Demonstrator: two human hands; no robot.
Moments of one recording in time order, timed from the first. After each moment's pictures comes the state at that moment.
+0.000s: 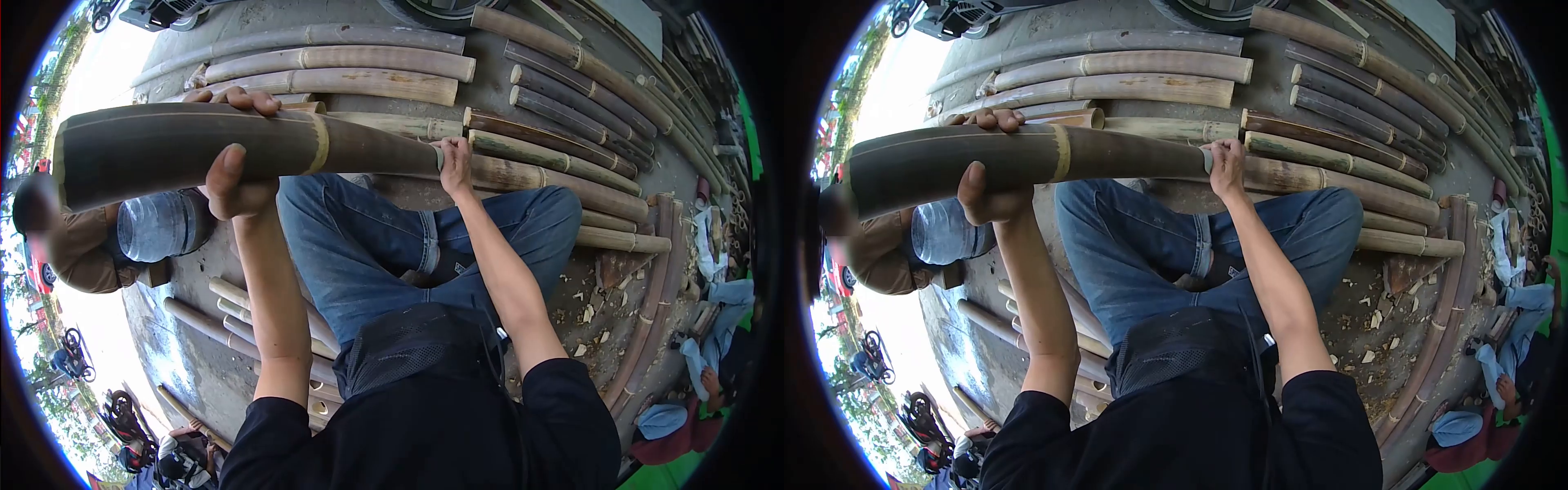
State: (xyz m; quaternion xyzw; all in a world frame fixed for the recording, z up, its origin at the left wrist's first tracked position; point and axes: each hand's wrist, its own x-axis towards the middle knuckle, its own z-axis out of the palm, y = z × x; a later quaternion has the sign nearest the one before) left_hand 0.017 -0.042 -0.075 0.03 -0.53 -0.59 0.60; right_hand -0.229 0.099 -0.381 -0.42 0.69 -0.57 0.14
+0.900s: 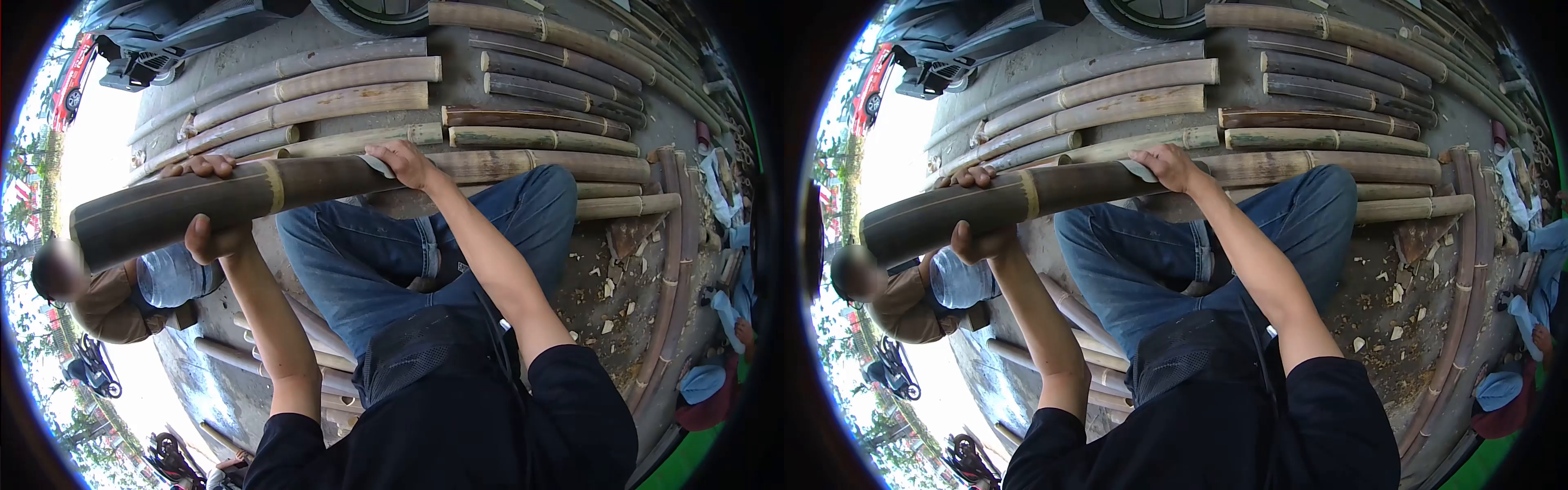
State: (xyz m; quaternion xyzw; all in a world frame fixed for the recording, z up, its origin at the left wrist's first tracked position) left_hand 0.033 -0.056 -0.079 0.00 -0.57 -0.60 0.57; right_hand -0.220 0.056 -0.294 -0.57 0.56 -0.51 0.32
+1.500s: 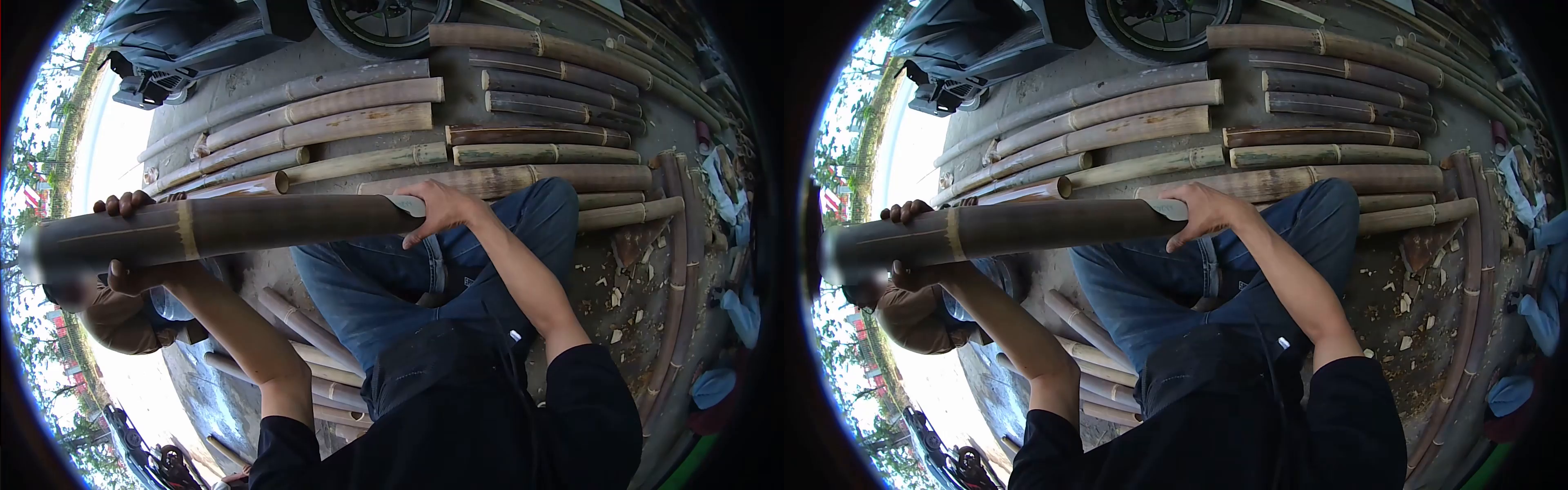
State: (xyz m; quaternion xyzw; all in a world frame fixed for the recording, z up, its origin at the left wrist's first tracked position) left_hand 0.105 -0.104 0.016 -0.09 -0.47 -0.66 0.58; right_hand -0.240 0.124 -0.211 -0.63 0.52 -0.34 0.46
